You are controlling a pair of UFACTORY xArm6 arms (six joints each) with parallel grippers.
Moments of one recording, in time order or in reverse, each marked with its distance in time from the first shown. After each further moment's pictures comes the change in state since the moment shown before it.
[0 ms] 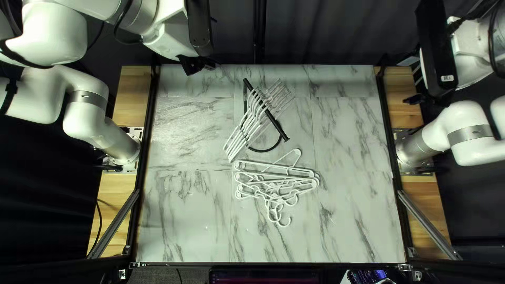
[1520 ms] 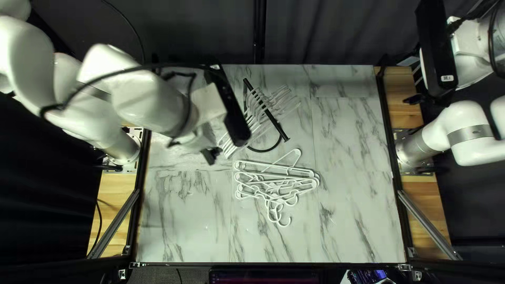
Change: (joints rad) left arm -0.401 0.318 -0.012 -0.048 0.201 -0.904; right arm 0.000 0.000 0.000 0.000 0.000 0.000
